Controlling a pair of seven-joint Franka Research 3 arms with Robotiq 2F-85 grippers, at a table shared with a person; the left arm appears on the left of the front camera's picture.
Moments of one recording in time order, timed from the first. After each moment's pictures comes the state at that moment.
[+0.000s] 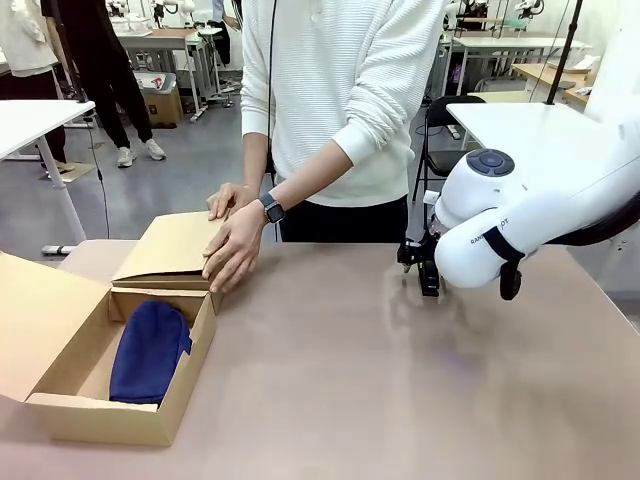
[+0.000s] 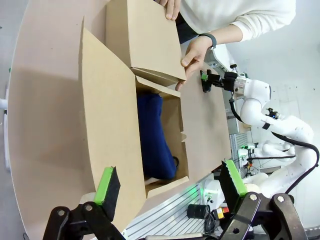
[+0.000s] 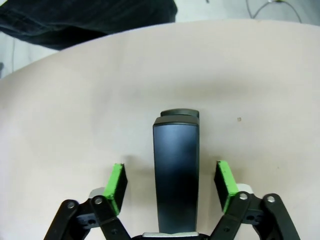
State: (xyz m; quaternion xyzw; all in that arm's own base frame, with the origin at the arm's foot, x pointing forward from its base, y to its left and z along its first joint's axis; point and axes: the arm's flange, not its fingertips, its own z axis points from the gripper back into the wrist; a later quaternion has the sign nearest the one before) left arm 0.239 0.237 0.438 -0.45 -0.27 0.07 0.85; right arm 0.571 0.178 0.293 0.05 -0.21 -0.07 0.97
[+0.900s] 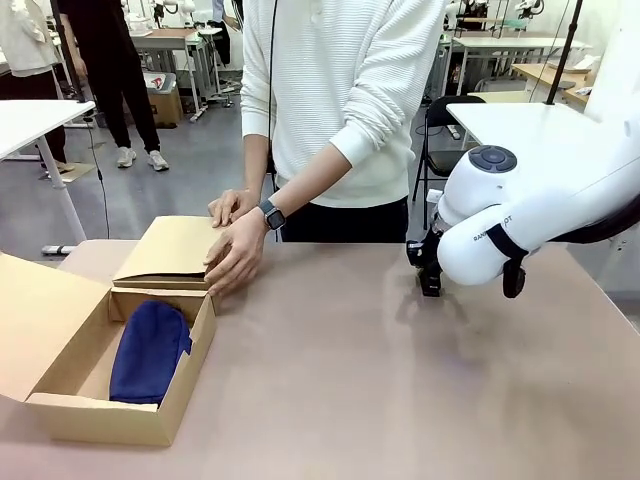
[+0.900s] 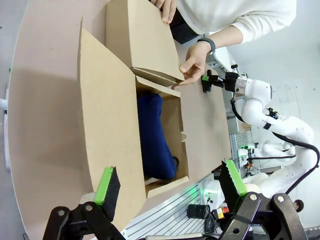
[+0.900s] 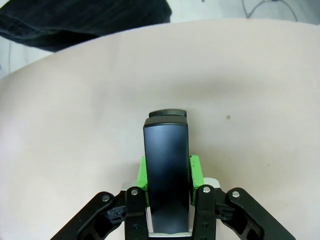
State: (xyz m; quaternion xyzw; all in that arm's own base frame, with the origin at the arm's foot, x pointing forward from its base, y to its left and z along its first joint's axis) left arm 0.239 0.237 0.438 -0.45 -0.27 0.07 0.85; right arm 0.571 0.172 0.298 0.04 -0.21 -0.07 0.97
